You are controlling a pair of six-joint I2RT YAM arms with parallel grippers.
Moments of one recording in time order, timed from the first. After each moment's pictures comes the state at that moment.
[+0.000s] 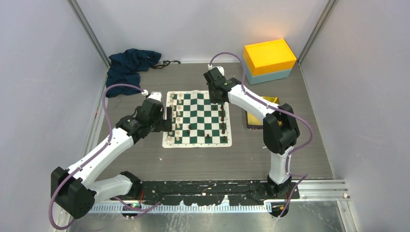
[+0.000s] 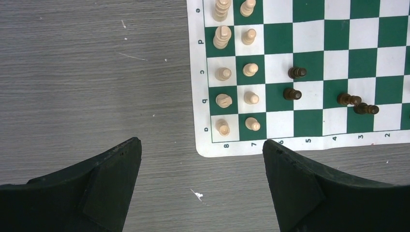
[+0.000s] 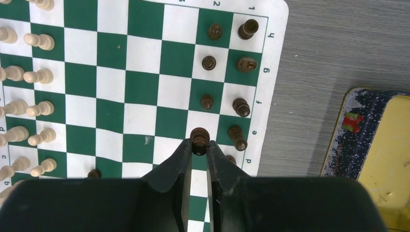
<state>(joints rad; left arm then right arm) -0.54 1.10 0.91 -0.66 -0.31 -0.39 0.61 1.92 1.61 -0.63 0.29 0.39</state>
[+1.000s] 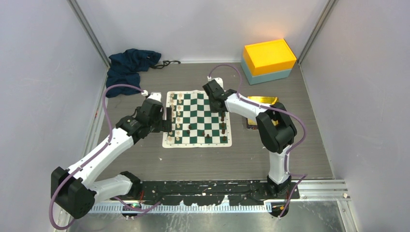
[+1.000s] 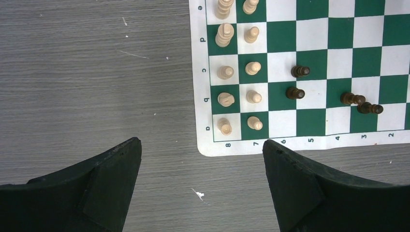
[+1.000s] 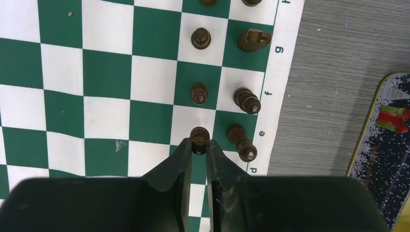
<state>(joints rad) -0.54 1.10 0.90 -0.66 -0.31 -0.38 0.64 1.94 1.41 -0.45 0.33 0.39</state>
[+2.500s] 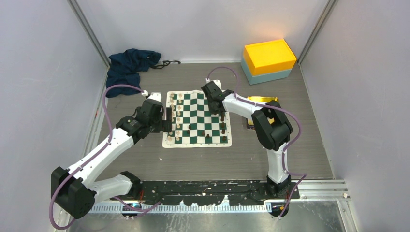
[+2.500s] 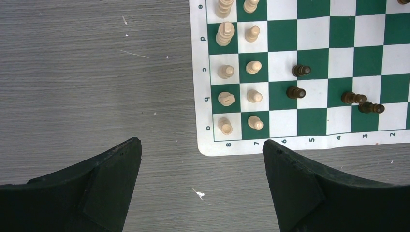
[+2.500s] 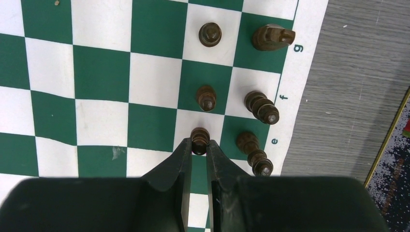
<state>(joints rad) -0.53 1.10 0.89 -0.66 -0.30 -0.38 0.64 2.00 1.43 -0.45 0.30 0.39</state>
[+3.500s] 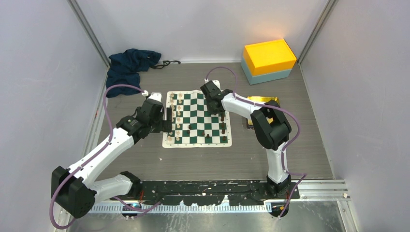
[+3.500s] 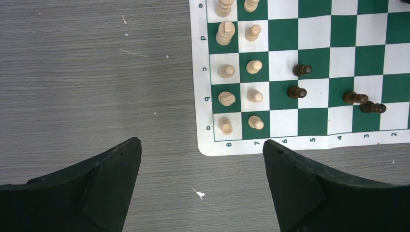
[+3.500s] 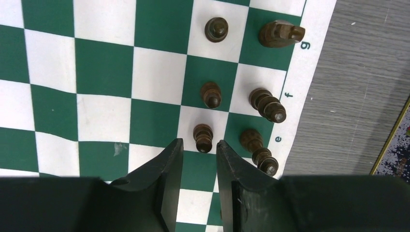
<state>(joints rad) -0.53 1.11 0.89 -0.66 -0.30 -0.38 0.64 2.02 1.46 -0.48 0.29 0.39</state>
